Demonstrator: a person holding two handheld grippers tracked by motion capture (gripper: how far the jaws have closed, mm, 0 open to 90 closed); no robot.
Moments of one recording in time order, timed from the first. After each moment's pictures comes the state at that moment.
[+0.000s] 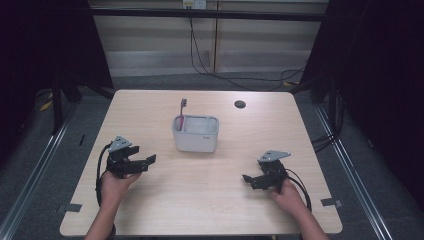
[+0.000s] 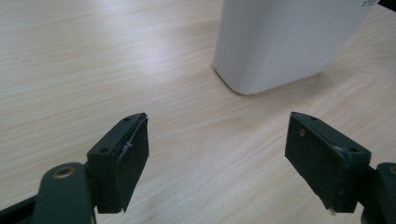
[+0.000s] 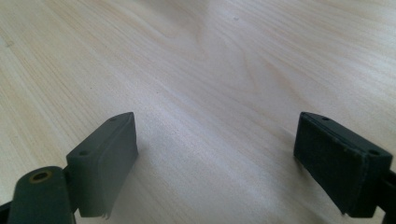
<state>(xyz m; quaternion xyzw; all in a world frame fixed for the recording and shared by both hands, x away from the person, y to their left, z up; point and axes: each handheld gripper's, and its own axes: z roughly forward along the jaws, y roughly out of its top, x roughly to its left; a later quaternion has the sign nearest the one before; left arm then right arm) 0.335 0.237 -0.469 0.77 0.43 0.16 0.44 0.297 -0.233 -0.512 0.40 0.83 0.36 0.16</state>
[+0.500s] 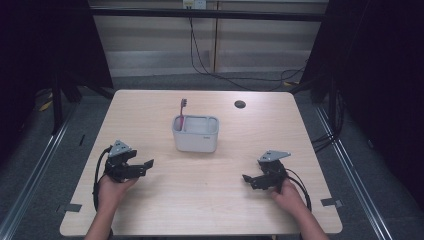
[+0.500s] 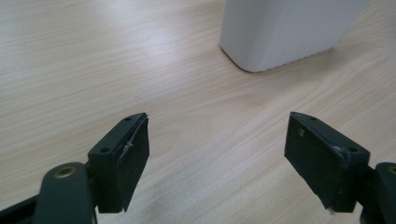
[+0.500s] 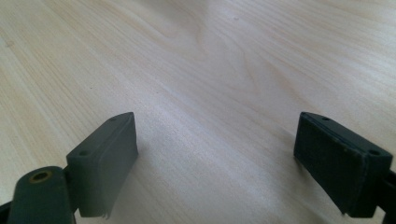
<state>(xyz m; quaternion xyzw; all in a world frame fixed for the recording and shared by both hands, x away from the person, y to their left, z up) 0.326 0.241 -0.475 0.78 0.42 0.17 0.42 0.297 -0.233 -0.512 0.40 0.83 0.36 0.16</state>
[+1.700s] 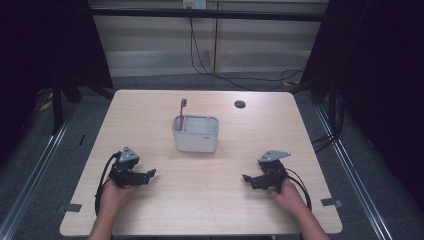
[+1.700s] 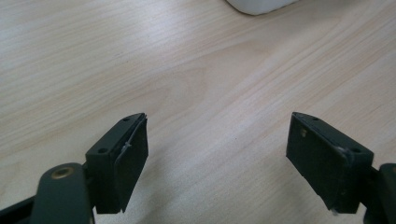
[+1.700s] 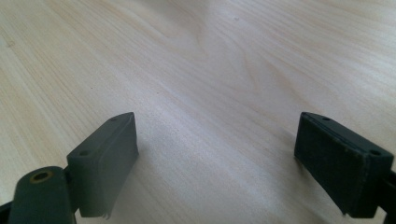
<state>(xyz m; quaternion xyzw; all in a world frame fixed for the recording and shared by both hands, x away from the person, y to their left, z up) 0.324 0.231 -0.496 0.83 0.40 0.17 0.35 0.297 -0.233 -0.512 0.40 0.83 0.36 0.16</state>
